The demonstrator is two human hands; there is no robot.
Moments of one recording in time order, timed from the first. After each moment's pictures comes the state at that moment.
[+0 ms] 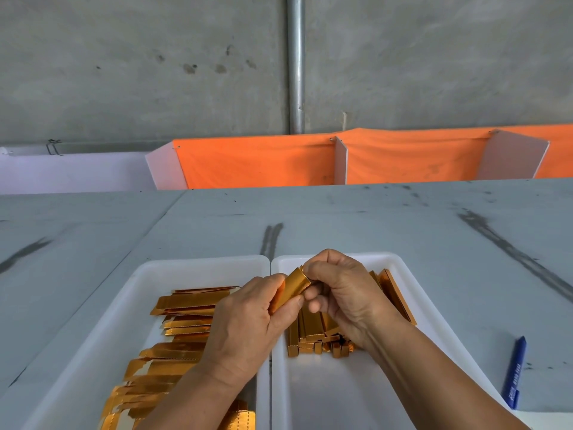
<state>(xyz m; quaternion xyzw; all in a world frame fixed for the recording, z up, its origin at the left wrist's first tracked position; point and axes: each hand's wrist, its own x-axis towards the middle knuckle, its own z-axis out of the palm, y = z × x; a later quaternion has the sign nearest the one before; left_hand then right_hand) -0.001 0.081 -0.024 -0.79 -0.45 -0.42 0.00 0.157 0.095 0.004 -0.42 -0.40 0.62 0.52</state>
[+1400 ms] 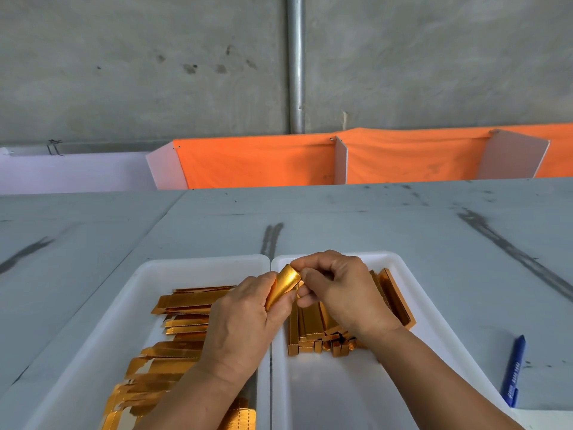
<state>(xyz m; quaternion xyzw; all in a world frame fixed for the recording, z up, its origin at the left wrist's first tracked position) -0.001 0.081 -0.025 -0.78 -0.51 -0.37 0.01 0.159 0.087 -0.001 -0.51 -0.60 0.39 0.47</state>
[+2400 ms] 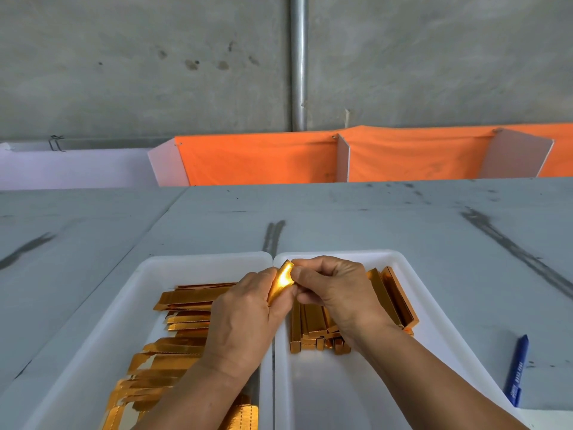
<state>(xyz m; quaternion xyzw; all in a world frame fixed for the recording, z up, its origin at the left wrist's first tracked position) -0.002 0.085 -0.027 -0.76 -0.52 -0.39 0.02 0.146 0.092 -0.011 -0.47 -0.48 0.51 0.53</state>
